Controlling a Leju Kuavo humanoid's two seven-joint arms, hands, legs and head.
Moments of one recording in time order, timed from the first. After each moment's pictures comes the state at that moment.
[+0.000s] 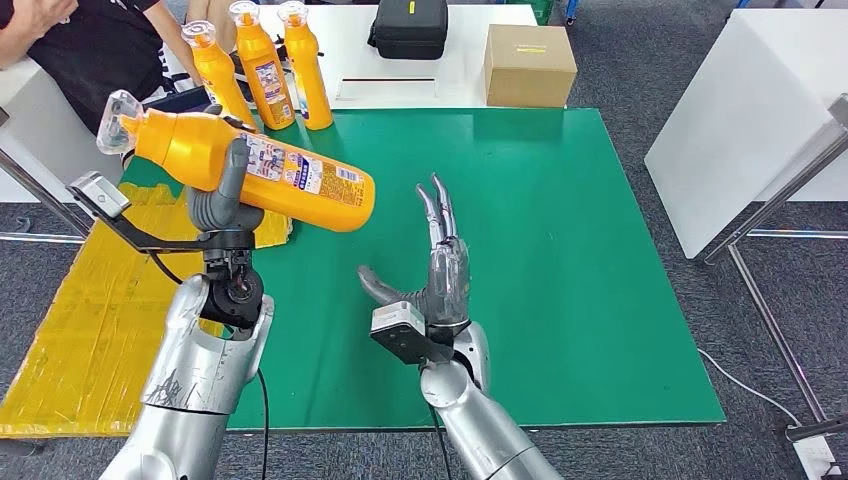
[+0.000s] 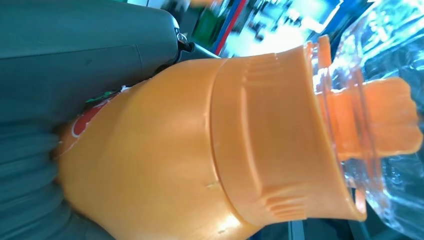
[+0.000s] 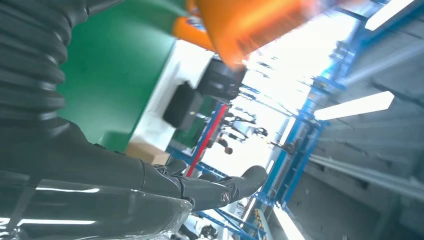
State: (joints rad) left arm -0.55 -0.22 -0.17 -1.33 0.51 0.02 -0.30; right arm -0.37 0.37 0.40 -1.09 0.38 -0.70 -0.69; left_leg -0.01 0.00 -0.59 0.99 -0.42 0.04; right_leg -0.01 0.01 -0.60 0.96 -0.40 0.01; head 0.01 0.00
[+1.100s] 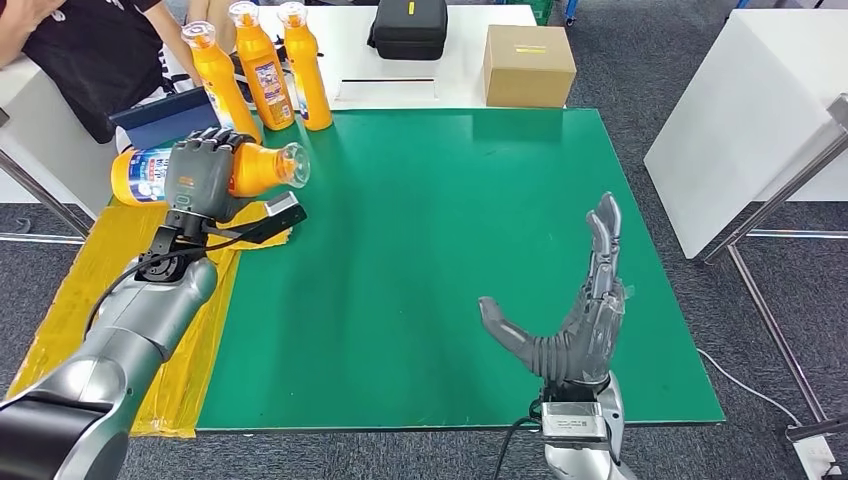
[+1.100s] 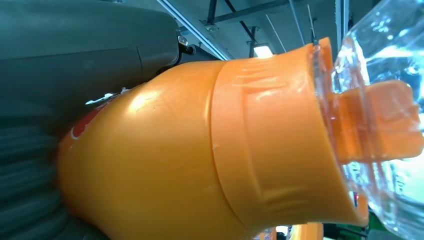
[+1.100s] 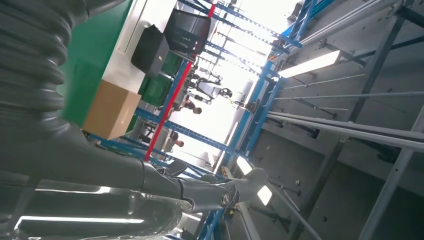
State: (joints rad) left arm -0.85 0.04 -0.32 -0.64 -1.32 0.66 -0.02; right arm -0.07 -0.04 0.43 -1.83 0.35 -0.67 -0.54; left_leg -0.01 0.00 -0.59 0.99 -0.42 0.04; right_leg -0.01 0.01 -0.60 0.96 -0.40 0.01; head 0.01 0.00
